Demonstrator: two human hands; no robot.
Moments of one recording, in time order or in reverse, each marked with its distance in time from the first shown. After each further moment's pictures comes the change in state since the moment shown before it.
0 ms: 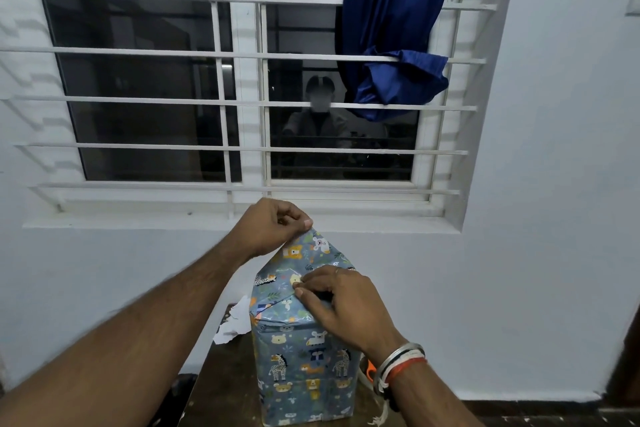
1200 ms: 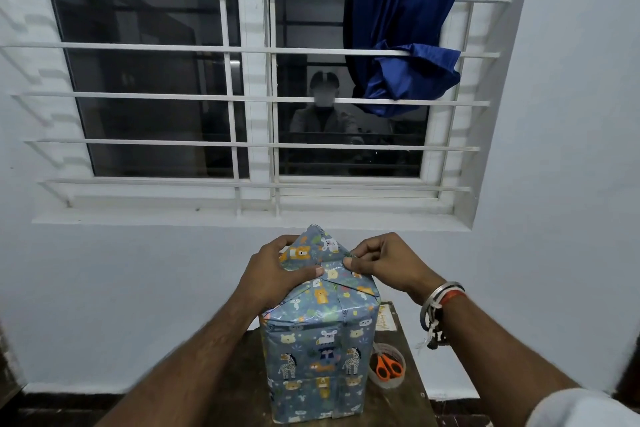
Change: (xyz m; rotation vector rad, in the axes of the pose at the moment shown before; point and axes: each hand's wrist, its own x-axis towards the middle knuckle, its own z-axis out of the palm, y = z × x) left_hand -0.046 -0.059 0.037 -0.068 0.087 -0.085; right_hand 0.037 0.058 -0.040 0.510 -0.173 0.467
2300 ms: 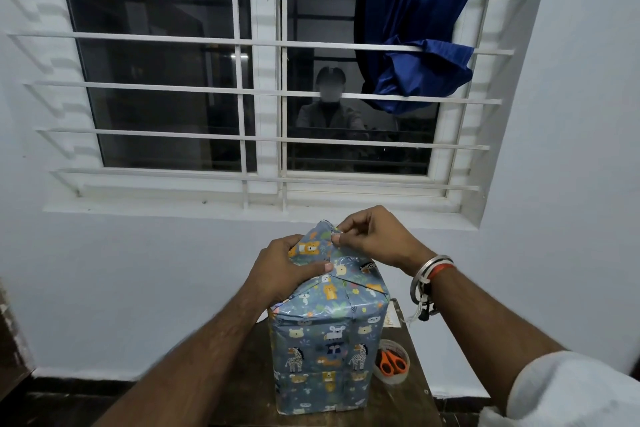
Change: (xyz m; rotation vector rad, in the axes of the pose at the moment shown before) left_hand -0.003 0.008 0.002 -0.027 -0.045 -0.049; right_hand 0.023 -0.041 0.009 -0.148 -0.020 -0.179
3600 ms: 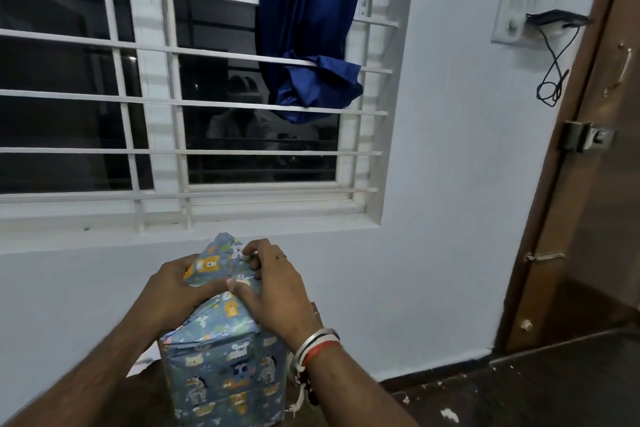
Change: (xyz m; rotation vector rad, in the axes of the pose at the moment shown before) left_hand 0.004 -0.003 -0.001 0.041 -0.031 0.022; right_hand -0.062 0.007 0.055 -0.218 0.322 -0.065
